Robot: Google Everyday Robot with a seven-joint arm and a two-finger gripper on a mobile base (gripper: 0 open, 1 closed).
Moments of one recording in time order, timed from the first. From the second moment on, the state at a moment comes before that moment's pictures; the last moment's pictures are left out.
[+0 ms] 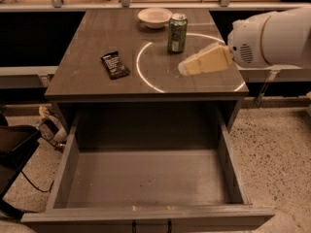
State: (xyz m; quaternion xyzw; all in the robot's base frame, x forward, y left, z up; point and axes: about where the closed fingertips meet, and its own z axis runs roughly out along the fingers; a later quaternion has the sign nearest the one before) arm 0.557 -0.128 0.984 -0.35 0.78 0.10 0.50
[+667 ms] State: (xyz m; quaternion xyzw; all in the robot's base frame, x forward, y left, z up) arm 0.574 -0.099 0.990 -0.35 0.78 0.10 0.51
